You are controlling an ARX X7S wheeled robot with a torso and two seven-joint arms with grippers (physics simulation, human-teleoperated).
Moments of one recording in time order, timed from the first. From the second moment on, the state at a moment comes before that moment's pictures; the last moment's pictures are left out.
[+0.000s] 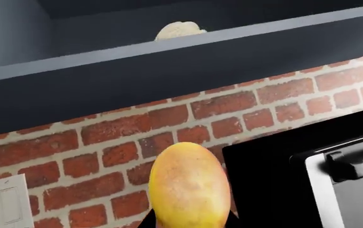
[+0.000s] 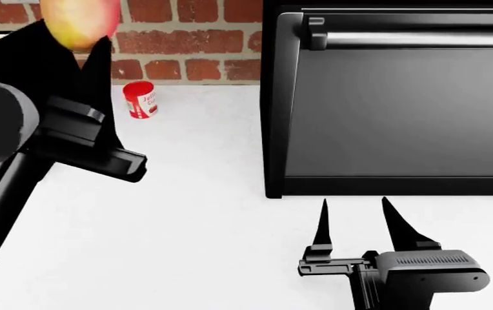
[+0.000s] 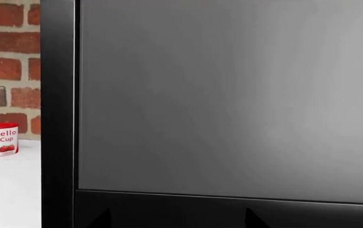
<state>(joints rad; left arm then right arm) -1.05 -0.72 -0.03 0.96 -1.65 -1.13 -0.98 -0.04 0.37 -0.30 -0.49 0.20 0.08 0.41</state>
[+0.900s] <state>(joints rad) -1.55 -0.63 0.18 0.70 -1.62 -1.21 -0.97 -0.03 0.38 -0.31 -0.49 0.20 0.10 0.41</state>
